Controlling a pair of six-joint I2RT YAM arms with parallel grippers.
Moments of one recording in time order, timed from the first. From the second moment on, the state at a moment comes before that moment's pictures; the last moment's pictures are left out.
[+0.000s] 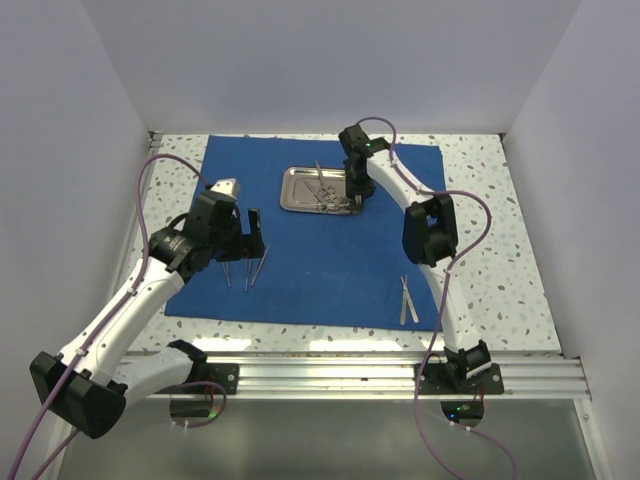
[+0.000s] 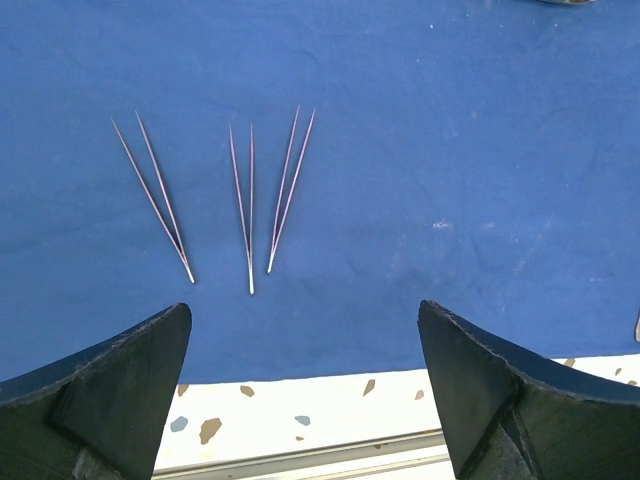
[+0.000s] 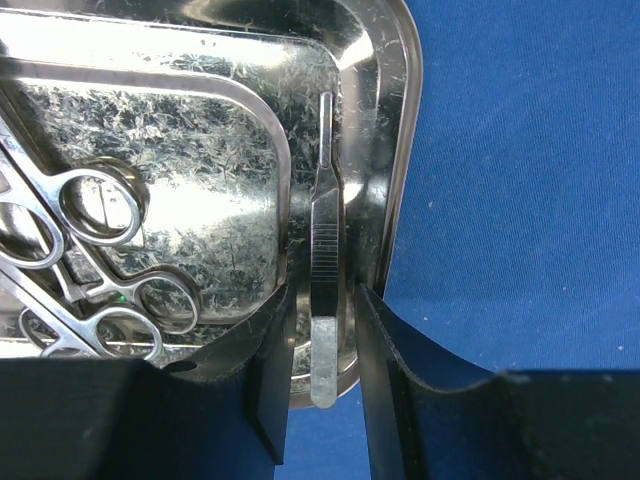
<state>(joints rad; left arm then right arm) -0.47 1.06 1.05 -0.84 -0.15 -0.49 0.42 2.55 2.36 -1.00 0.18 0.37</state>
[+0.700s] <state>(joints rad) -0.47 1.07 1.05 -0.84 -0.16 -0.48 0.46 2.55 2.33 -0.98 0.22 0.38</state>
